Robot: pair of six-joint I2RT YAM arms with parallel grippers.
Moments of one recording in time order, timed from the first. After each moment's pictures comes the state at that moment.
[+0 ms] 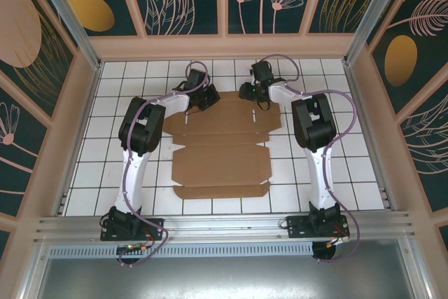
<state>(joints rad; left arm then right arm) -0.40 2.34 1.64 -0.11 0.29 -0.90 0.37 2.28 1.69 -0.33 -0.11 0.38</state>
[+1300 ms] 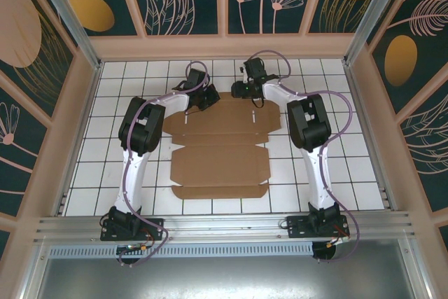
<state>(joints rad) -0.40 2.34 1.65 -0.13 0.30 -0.89 0.41 2.32 1.80 -0.38 -0.15 0.29</state>
